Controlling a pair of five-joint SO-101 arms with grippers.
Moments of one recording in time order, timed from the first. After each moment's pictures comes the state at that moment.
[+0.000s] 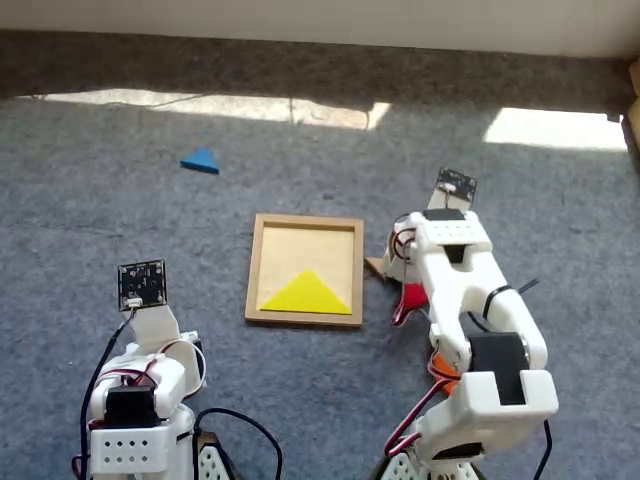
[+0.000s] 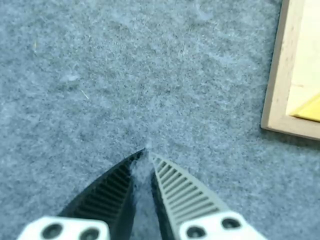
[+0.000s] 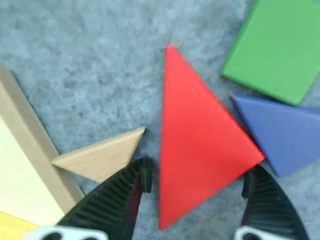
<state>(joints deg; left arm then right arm) -8.6 -102.0 96.0 76.1 12.4 -8.6 6.5 29.1 54.6 -22.7</state>
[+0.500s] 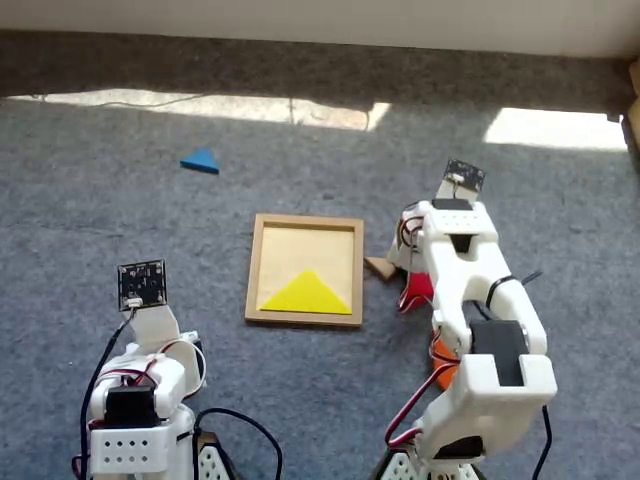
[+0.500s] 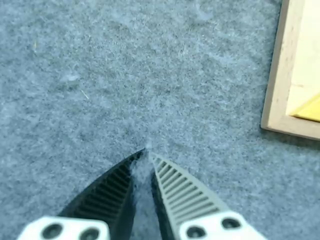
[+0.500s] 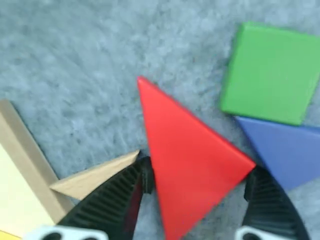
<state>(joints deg) -8.6 -102.0 96.0 76.1 12.4 -6.9 12.1 23.3 54.9 -20.4</state>
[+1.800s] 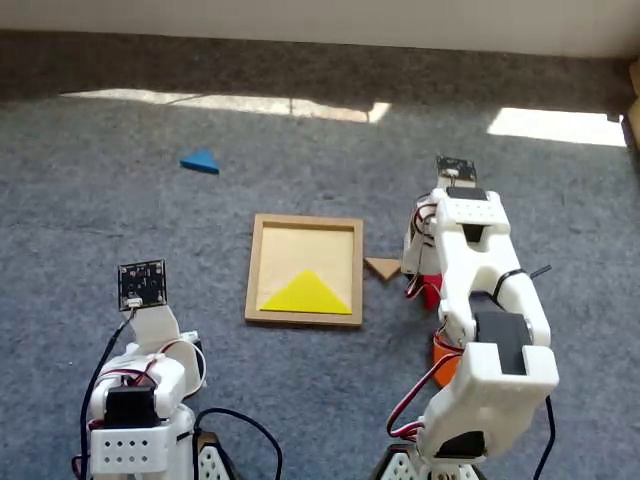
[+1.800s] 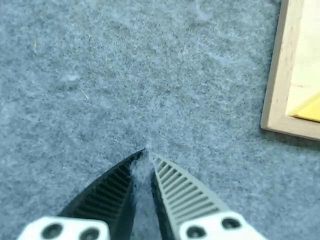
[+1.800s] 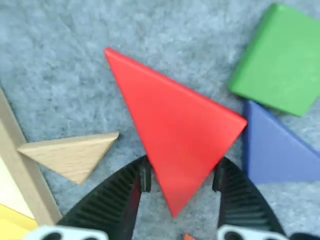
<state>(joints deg) -8.6 -102.0 96.0 76.1 12.4 -4.8 12.4 18.0 64.7 -3.1</state>
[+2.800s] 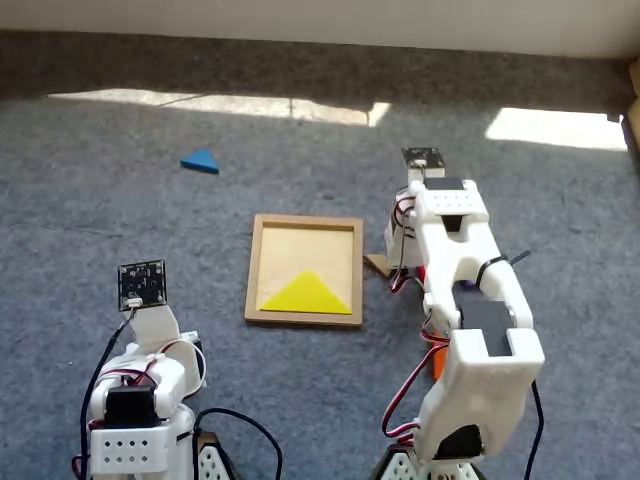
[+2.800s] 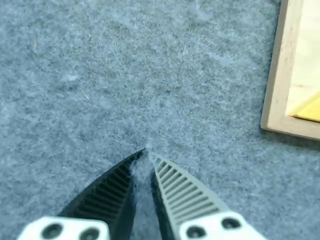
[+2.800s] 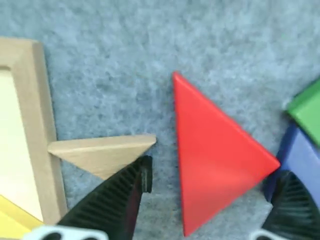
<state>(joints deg) -8.6 -102.0 96.0 76.1 12.4 -9.0 19.8 11.6 64.9 4.2</state>
